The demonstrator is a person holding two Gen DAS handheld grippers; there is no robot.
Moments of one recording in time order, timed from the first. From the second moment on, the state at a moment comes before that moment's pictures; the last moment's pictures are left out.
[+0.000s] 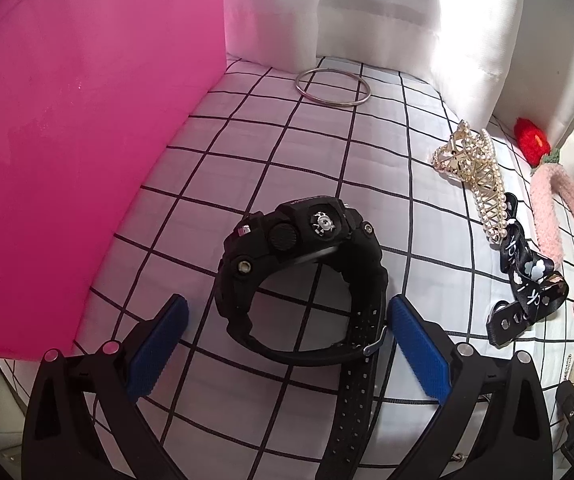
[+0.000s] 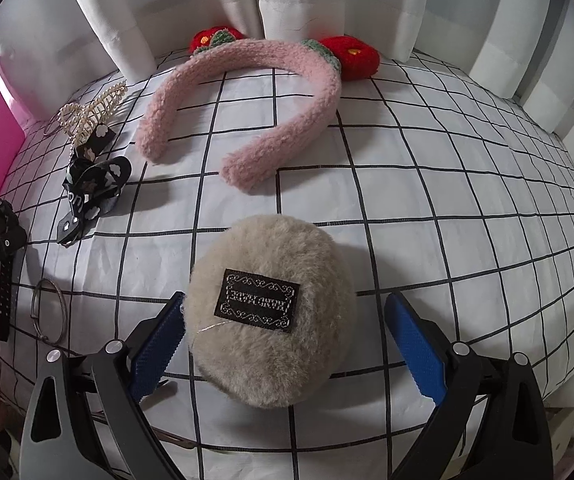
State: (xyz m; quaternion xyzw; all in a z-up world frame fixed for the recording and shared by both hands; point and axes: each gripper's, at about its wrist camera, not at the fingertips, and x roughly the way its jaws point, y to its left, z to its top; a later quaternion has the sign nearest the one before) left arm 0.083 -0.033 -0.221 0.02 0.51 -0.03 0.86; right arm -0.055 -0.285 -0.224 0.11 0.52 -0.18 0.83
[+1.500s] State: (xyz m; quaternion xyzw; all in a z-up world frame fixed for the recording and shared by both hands) left arm 0.041 -0.037 -0.152 0.02 0.49 -0.08 0.87; right arm -0.066 -0.275 -0.162 0.09 0.47 -0.13 0.87
